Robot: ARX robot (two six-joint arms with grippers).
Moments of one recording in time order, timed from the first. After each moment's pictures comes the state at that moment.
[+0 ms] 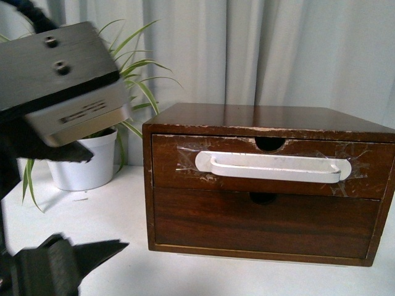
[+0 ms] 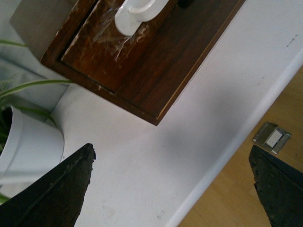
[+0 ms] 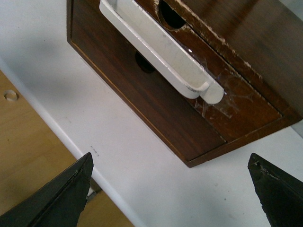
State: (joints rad) left arm -0.40 1.14 0.72 -0.02 0.11 0.80; right arm 0.09 0.97 0.75 -0.25 -0.30 -0.63
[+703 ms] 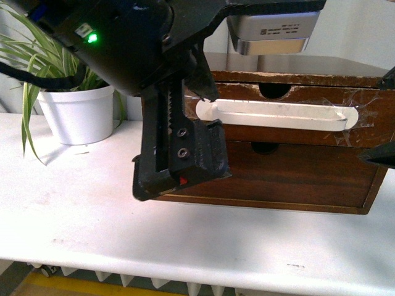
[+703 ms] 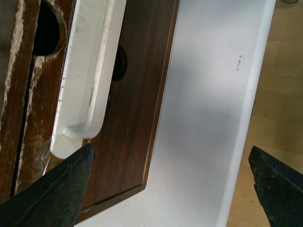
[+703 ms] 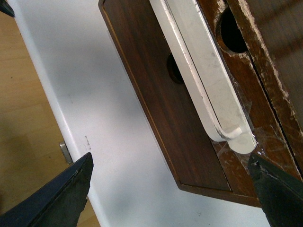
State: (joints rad) left arm -0.52 1.59 1.29 -0.42 0.21 1.07; right arm 0.19 1.26 1.01 -0.41 -0.29 -0.92
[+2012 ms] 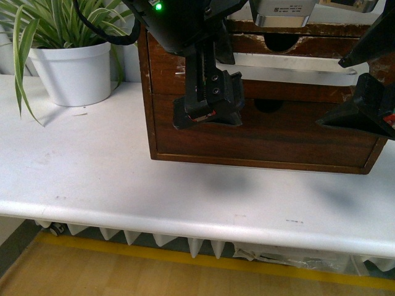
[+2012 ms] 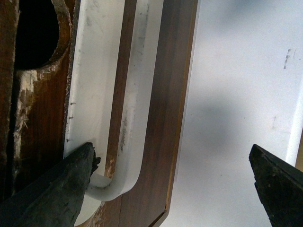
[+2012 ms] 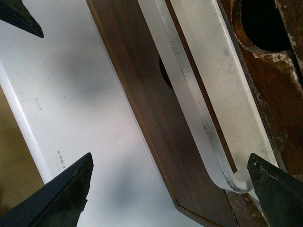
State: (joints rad) left arm -0.50 1.87 1.57 -0.49 0.24 1.12; right arm 0.22 1.52 1.14 -0.35 -0.24 -0.92
